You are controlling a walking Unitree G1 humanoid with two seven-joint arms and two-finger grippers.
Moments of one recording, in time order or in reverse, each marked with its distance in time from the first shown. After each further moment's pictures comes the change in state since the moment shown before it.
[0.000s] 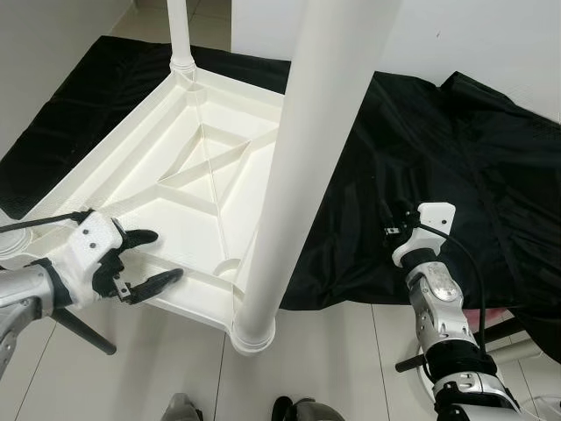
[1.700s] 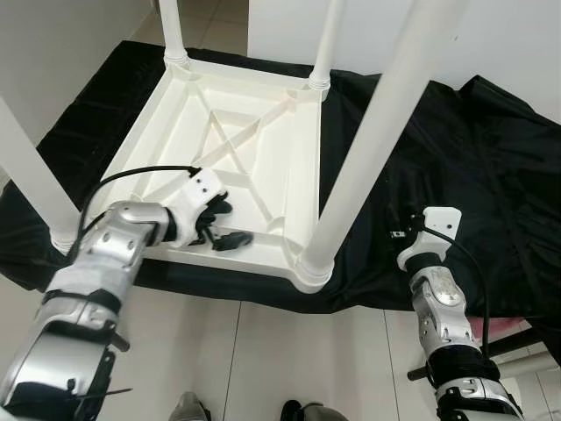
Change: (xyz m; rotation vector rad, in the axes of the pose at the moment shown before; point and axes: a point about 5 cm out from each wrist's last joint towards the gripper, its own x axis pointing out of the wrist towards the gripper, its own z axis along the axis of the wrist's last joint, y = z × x) left arm 0.134 0.040 0.040 -0.086 0.044 -0.094; right arm -0.006 -0.005 -0.003 -0.005 0.015 -0.072
